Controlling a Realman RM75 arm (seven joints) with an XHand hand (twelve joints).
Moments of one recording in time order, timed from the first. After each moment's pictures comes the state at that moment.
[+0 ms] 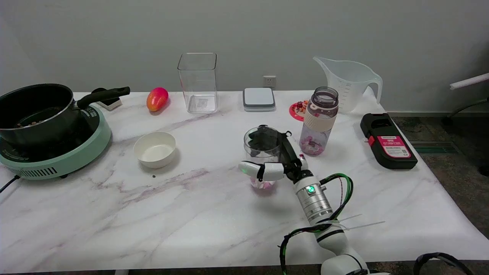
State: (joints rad) arm -0.02 -1.30 -2.09 1.15 0.87 0.88 0.96
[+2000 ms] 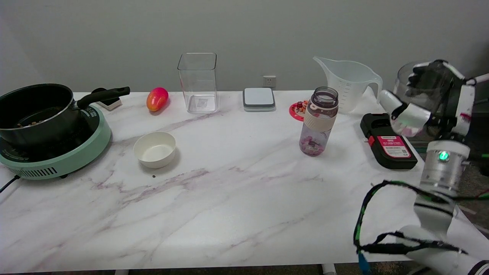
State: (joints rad) arm -0.26 -0.98 -1.74 1.46 1.26 1.35 0.47
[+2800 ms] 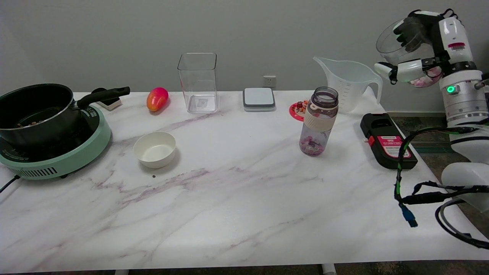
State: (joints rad) arm -0.14 -0.81 -1.33 1.45 0.91 0.68 0.43
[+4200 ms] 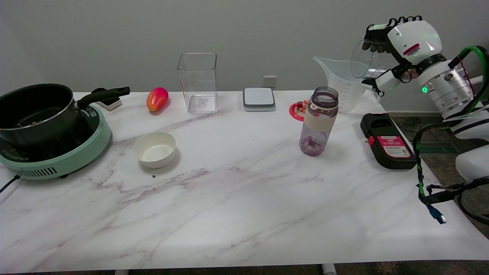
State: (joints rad) arm -0.10 -0.66 -1.36 1.36 0.39 0.60 0.49
